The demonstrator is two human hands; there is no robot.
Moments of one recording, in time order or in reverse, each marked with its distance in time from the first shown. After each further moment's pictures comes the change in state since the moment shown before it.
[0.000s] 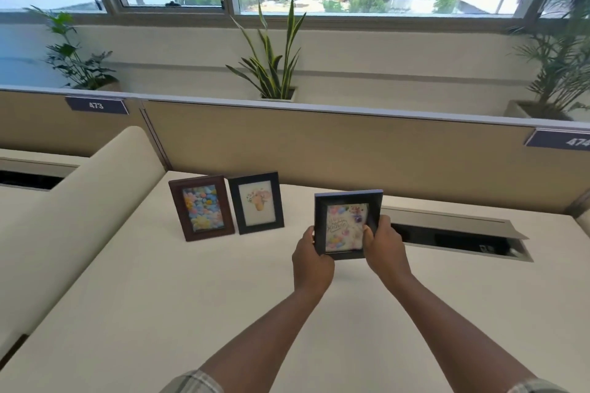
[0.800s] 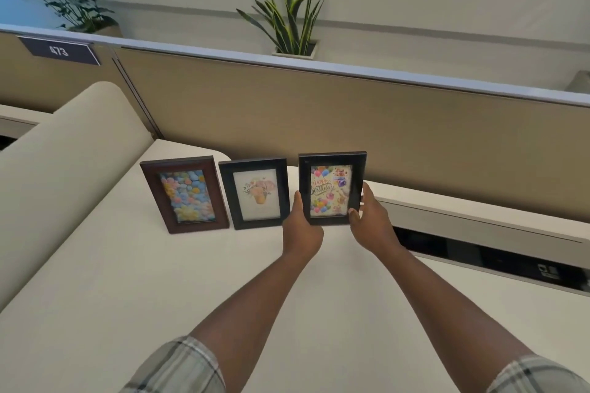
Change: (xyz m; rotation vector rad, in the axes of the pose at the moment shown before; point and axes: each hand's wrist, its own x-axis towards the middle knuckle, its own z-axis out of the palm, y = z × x) left_hand 0.163 -0.064 0.013 0.082 0.006 -0.127; right_hand 0.132 0.003 0.120 0.111 -0.264 -0.129
